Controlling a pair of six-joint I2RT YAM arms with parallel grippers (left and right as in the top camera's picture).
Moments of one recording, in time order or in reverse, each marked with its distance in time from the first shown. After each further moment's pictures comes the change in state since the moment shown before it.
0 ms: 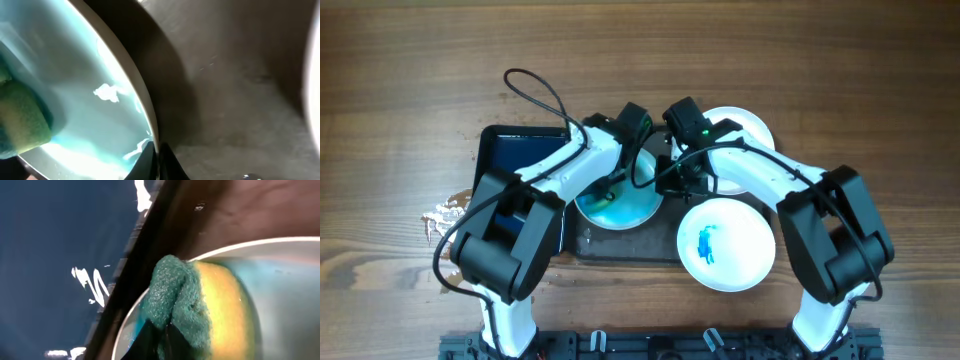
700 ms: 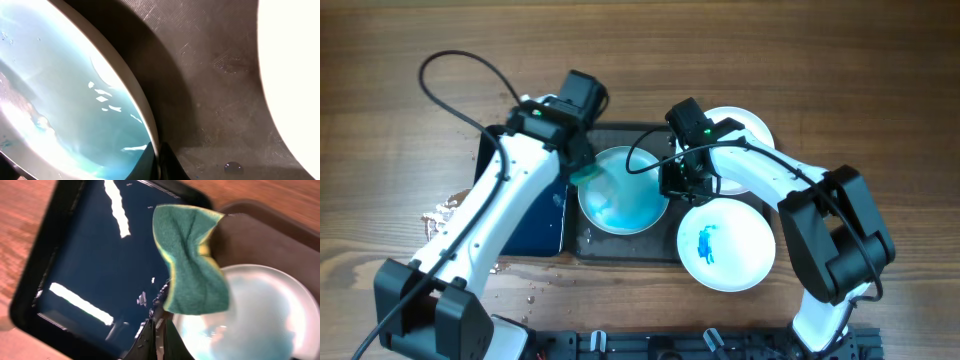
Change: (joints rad) left arm 0.140 -0.378 0.066 -0.188 0.119 0.153; right arm -0.010 0.000 0.000 -0.036 0.017 -0.001
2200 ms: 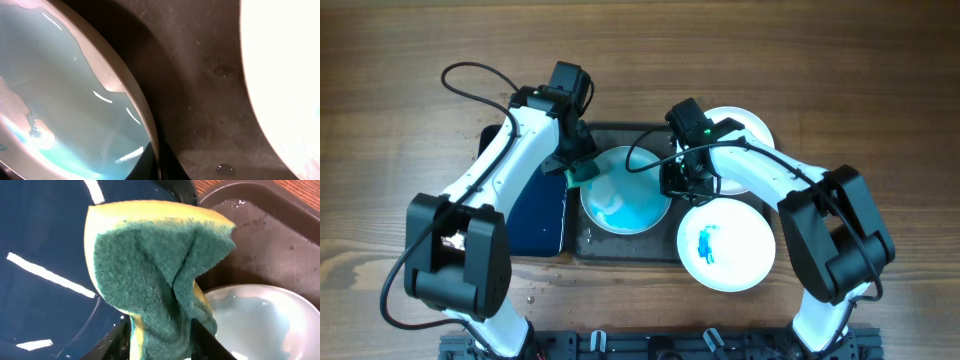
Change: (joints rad) left arm 0.100 0.223 0.002 0.160 0.234 0.083; right arm 0.000 0.001 0.000 -0.002 0.022 -0.008
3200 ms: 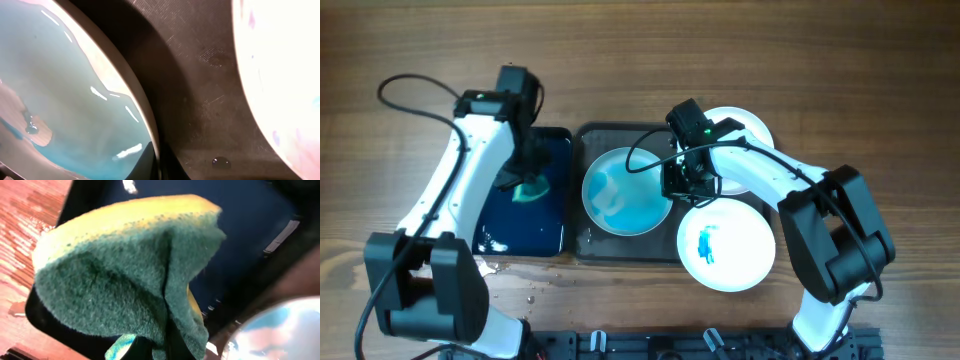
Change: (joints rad) left arm 0.176 -0.129 -0.041 -0.184 -0.092 0.059; right arm 0.000 0.000 0.000 -0.025 0.000 -0.018
